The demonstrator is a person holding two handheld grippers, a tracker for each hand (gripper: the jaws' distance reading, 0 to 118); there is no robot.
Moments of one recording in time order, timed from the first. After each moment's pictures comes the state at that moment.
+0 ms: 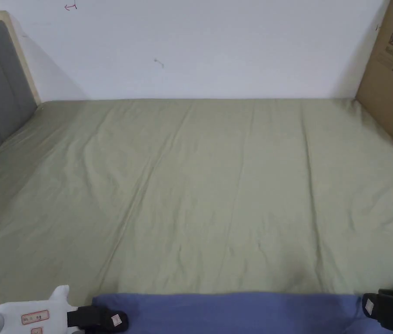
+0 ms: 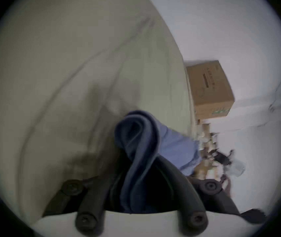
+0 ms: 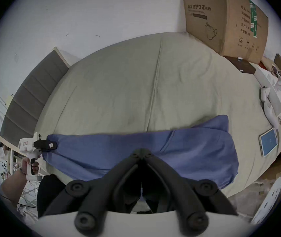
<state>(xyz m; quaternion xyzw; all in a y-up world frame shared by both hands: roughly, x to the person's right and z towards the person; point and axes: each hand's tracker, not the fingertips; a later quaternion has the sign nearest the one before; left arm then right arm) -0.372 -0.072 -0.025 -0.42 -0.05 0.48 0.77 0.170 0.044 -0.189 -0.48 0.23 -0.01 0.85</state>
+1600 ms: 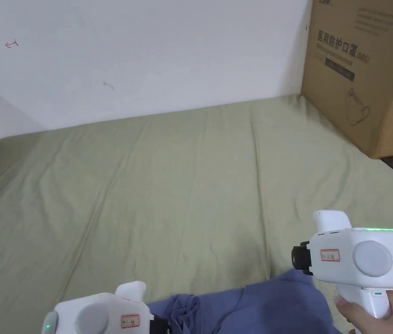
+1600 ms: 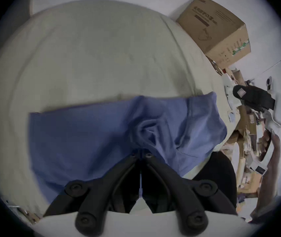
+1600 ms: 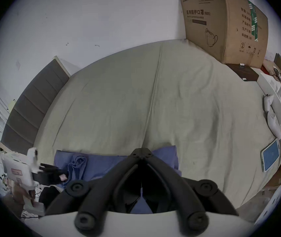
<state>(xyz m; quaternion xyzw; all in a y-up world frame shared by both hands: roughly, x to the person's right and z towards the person) -0.160 -0.027 -0.100 -0.54 -0.05 0.22 0.81 0.176 0.039 -0.230 -0.44 0.23 -0.03 0.86</state>
